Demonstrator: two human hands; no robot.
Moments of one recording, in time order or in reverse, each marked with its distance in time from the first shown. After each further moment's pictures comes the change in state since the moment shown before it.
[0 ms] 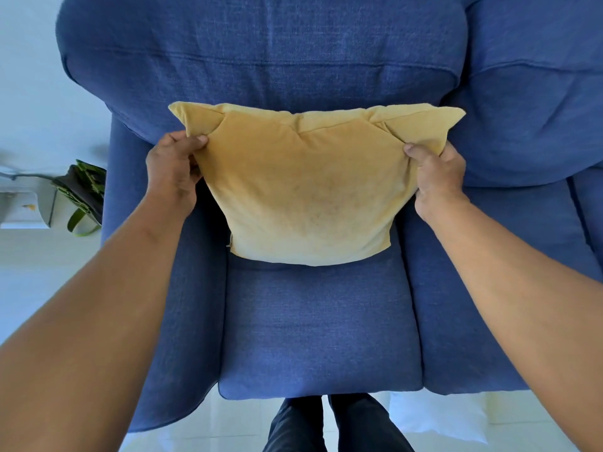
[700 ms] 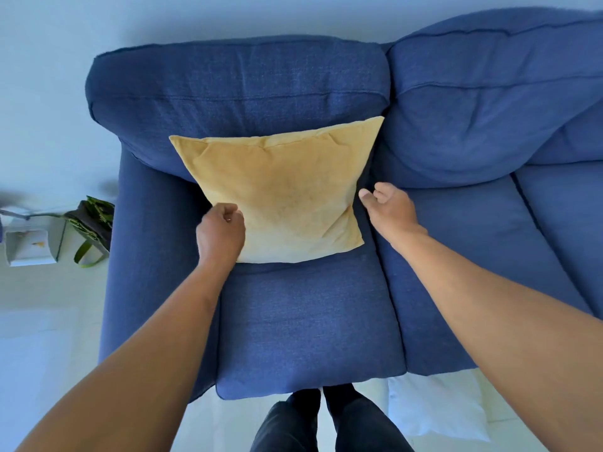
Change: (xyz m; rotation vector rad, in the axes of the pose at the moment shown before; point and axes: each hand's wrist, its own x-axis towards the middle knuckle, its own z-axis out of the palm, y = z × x) left_hand -0.180 -0.047 0.025 0.757 0.013 0.203; right_hand -0.097 0.009 -0.085 -0.656 -0.194 -0.121
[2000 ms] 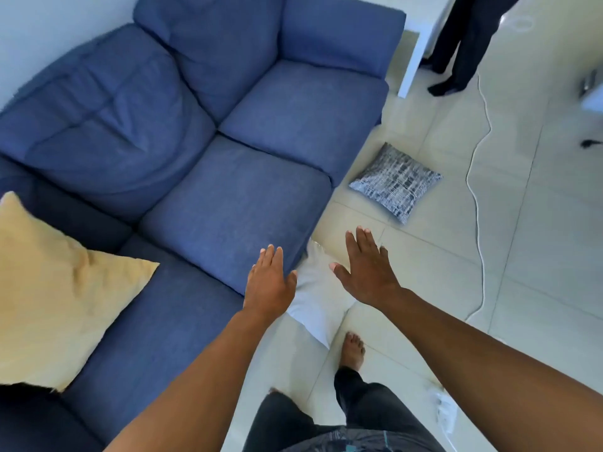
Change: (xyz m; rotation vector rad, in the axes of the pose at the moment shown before) left_hand -0.473 0.019 0.292 0.741 -0.825 1.046; right_hand -0.411 0.411 -0.212 -0.293 0.287 0.409
